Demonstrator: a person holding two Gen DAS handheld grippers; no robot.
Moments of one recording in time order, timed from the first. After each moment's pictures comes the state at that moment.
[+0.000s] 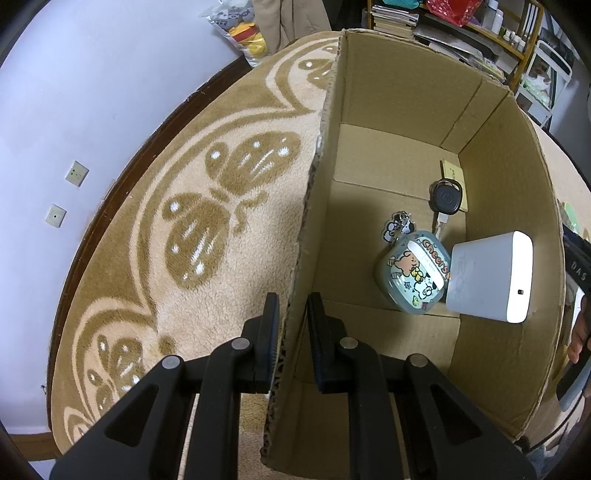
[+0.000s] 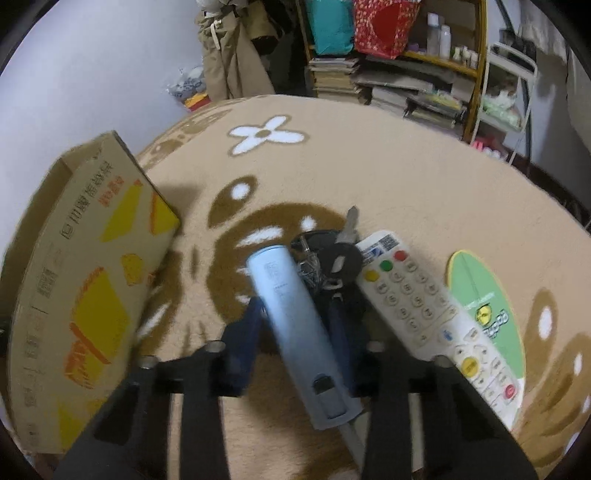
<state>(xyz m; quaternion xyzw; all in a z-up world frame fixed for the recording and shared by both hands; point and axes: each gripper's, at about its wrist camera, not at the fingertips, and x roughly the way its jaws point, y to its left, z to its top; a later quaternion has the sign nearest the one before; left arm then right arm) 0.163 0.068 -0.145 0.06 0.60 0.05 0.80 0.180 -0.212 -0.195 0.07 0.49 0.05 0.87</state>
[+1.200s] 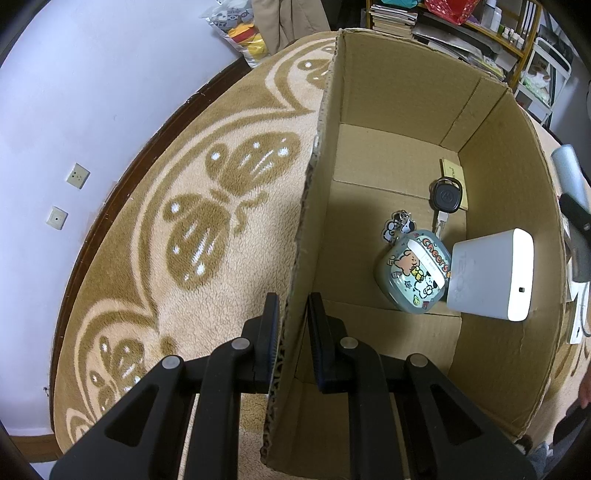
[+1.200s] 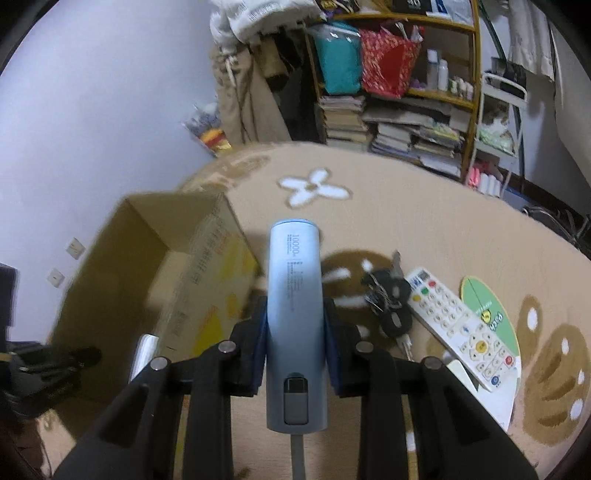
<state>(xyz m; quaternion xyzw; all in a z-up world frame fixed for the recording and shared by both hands) 0.162 0.065 -0.146 0.07 0.60 0.05 0.80 0.155 -0.157 -0.121 0.09 0.42 0.05 0.90</state>
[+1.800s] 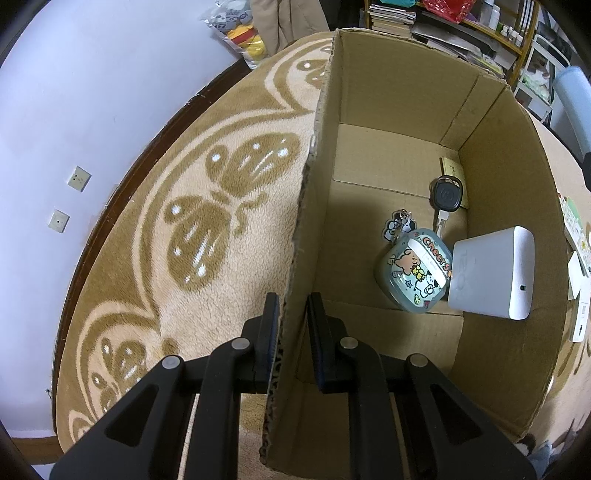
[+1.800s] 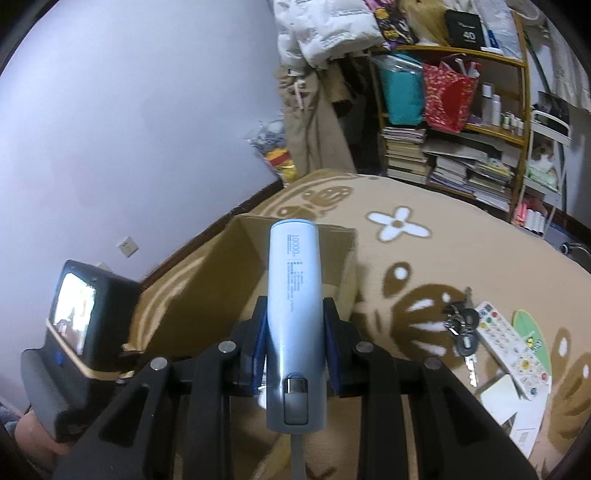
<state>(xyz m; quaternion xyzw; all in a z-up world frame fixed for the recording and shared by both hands) 0.162 0.065 -0.146 0.07 0.60 0.06 0.80 0.133 -0.095 -0.085 0.09 0.38 0.15 0.91</state>
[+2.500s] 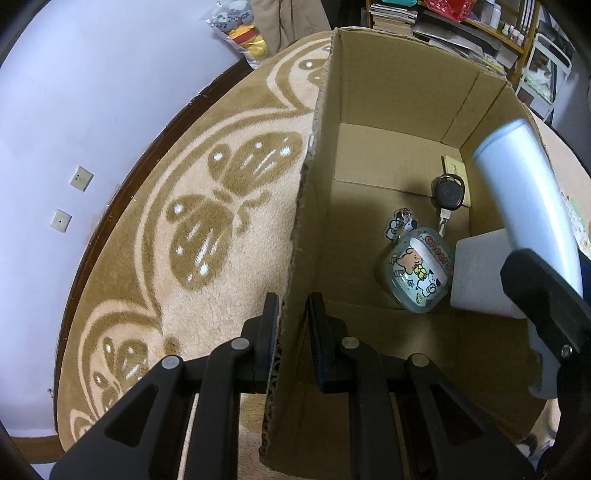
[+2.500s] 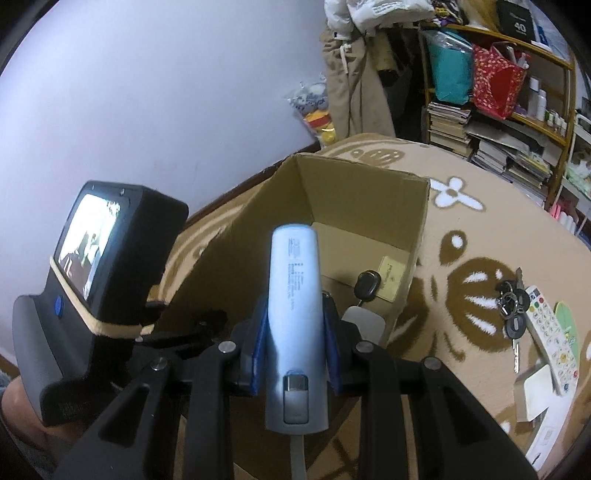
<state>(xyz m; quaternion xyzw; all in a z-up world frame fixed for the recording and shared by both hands) 0.162 0.066 -0.146 0.08 0.60 0.06 0.80 0.129 -0.059 -0.109 0.04 0.43 0.22 0.88</state>
